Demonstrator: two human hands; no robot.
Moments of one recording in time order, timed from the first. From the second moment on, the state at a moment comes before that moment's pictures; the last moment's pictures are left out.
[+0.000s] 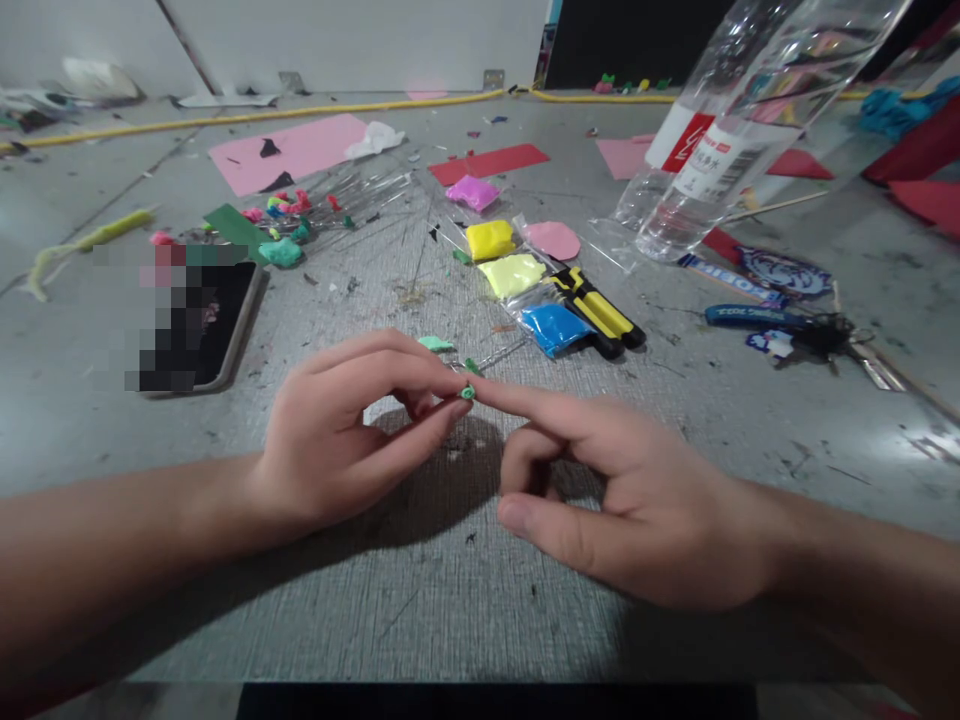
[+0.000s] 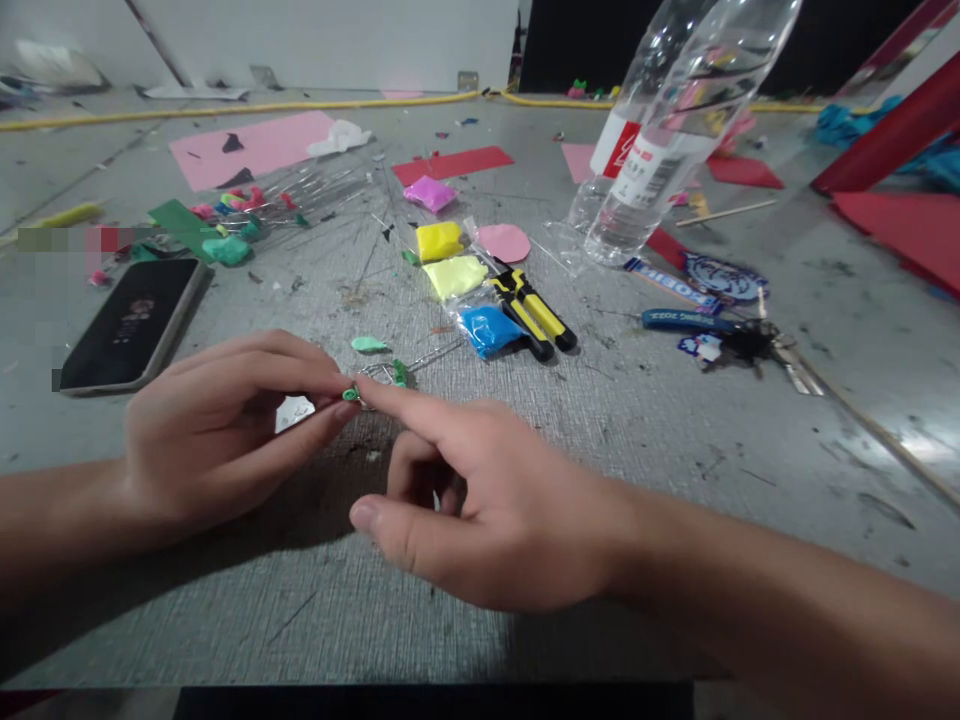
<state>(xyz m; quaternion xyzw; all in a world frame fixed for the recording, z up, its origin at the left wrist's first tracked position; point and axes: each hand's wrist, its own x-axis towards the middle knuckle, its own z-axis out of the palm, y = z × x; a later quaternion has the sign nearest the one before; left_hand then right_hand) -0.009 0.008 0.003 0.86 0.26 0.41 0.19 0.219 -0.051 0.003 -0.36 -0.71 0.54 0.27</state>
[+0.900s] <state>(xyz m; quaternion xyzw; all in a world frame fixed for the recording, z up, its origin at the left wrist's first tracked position) -0.008 0.010 0.004 0.86 0.23 0.37 0.27 0.216 -0.049 -0.002 -0.41 -0.79 0.33 0.33</state>
